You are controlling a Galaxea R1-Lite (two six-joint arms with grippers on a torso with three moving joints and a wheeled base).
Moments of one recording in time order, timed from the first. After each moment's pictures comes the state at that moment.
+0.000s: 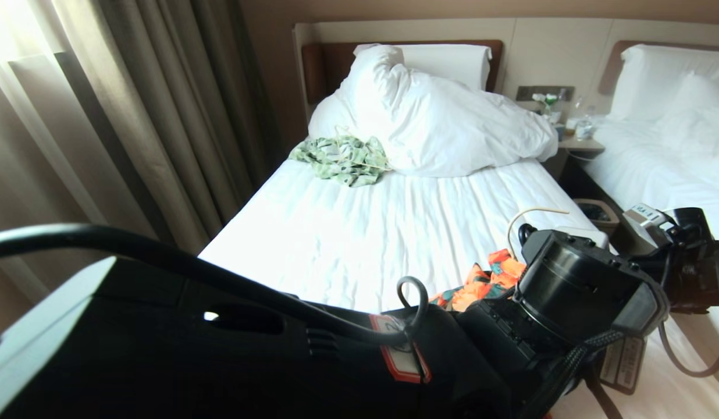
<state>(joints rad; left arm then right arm) -1.22 2.18 -1.59 -0.21 0.19 -0.33 -0.12 1.88 -0.97 -0.05 1.47 -0.78</state>
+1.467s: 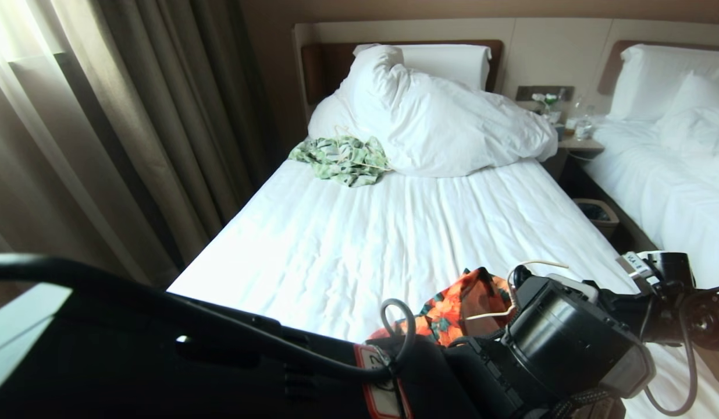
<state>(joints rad) -1.24 2.12 -1.43 -0.12 0.24 -0.30 -0.14 2.06 -0.75 -0.53 1.52 -0.79</state>
